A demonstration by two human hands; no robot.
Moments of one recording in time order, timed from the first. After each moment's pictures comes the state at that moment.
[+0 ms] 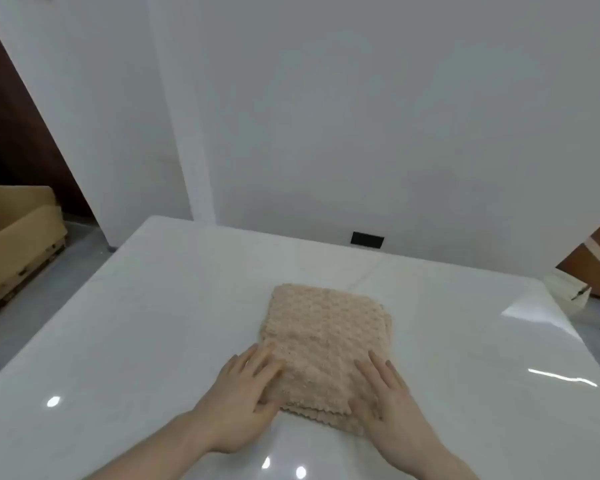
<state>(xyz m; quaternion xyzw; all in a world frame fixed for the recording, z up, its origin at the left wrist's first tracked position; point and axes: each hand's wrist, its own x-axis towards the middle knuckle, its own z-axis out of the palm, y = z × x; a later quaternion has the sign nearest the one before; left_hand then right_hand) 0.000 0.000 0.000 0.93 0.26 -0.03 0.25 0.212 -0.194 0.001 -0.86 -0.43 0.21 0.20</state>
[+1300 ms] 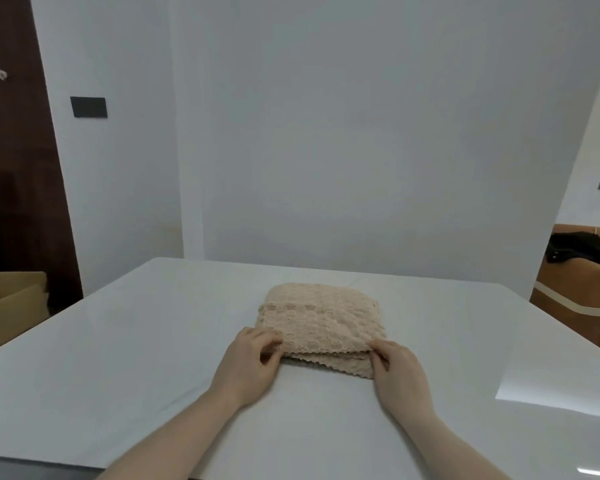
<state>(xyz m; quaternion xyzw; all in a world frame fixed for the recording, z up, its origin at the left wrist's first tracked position) -0.007 -0.019 -0.151 0.88 0.21 0.39 0.16 0.199 -0.227 -0.155 -0.83 -0.38 -0.14 0.39</state>
